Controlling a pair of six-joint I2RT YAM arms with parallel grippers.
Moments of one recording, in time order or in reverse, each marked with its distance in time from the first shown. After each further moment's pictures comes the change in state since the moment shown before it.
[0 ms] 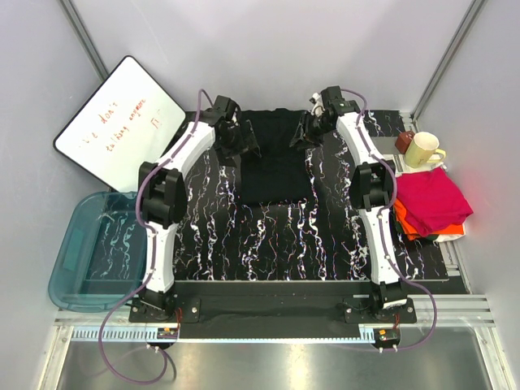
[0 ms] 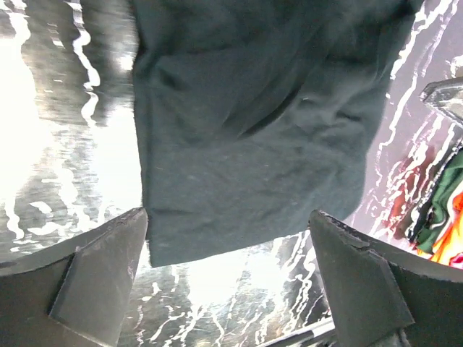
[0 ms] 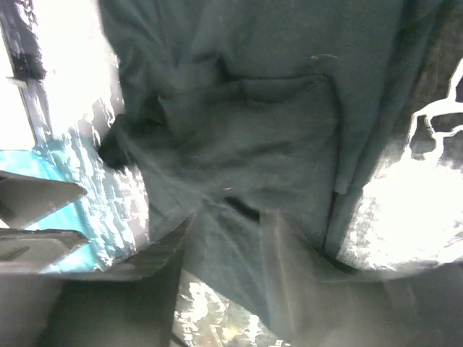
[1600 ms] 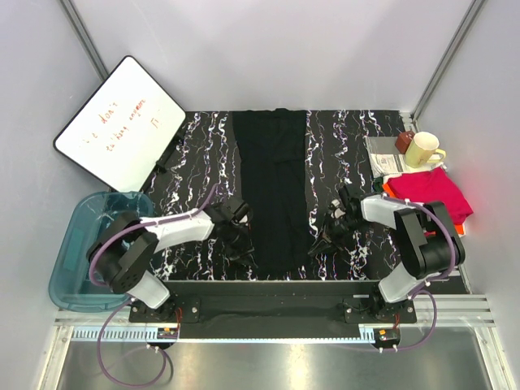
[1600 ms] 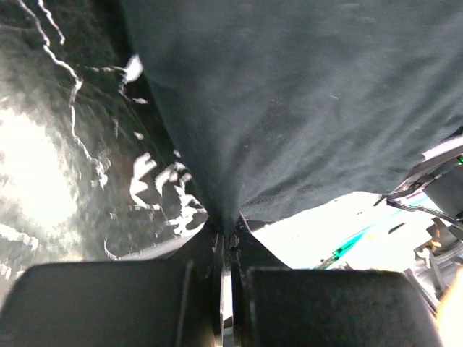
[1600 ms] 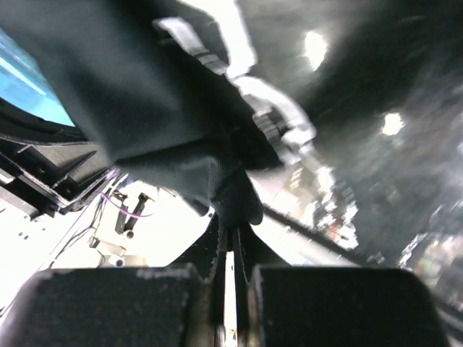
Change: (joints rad) left arm -0.404 -0.653 -1.281 0.436 0.193 -0.308; right arm 0.052 -1.016 -1.919 0.437 -0.181 0.242
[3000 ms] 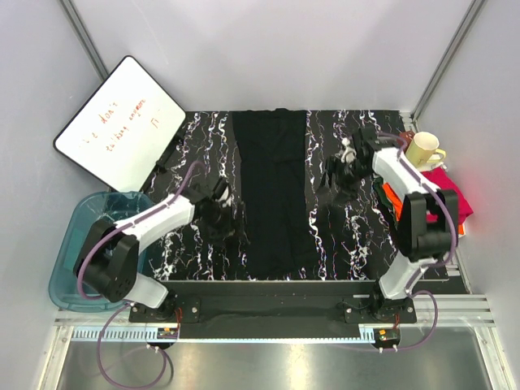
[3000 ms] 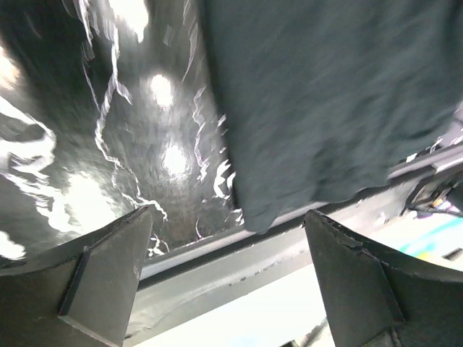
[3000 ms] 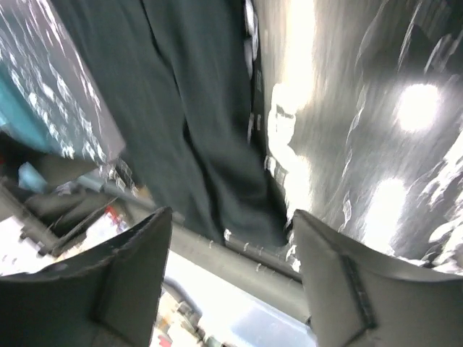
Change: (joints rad) left arm 0.227 -0.099 0.161 -0.254 -0.082 0.360; right arm -0.124 0.139 0.668 -0.335 0.236 -0.300
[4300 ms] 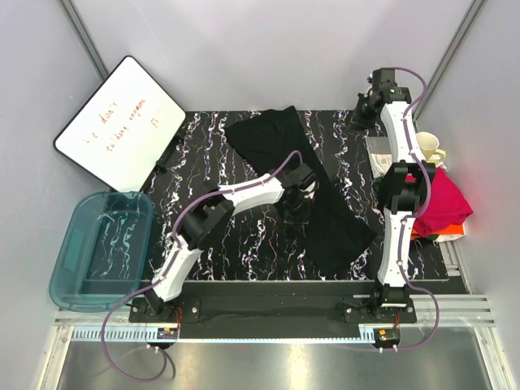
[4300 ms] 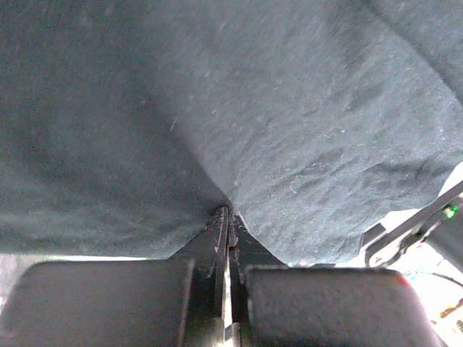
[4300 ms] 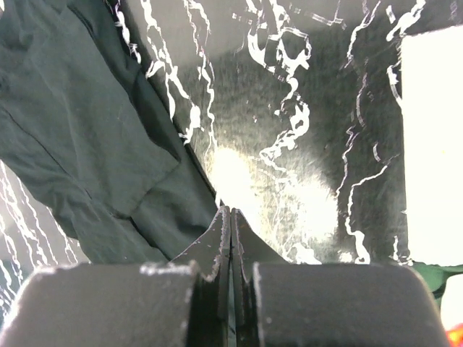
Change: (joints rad) left arm -0.357 0.819 0.865 -0.022 0.014 0.034; right arm -0.140 0.624 1.107 -0.100 0.330 -0.019
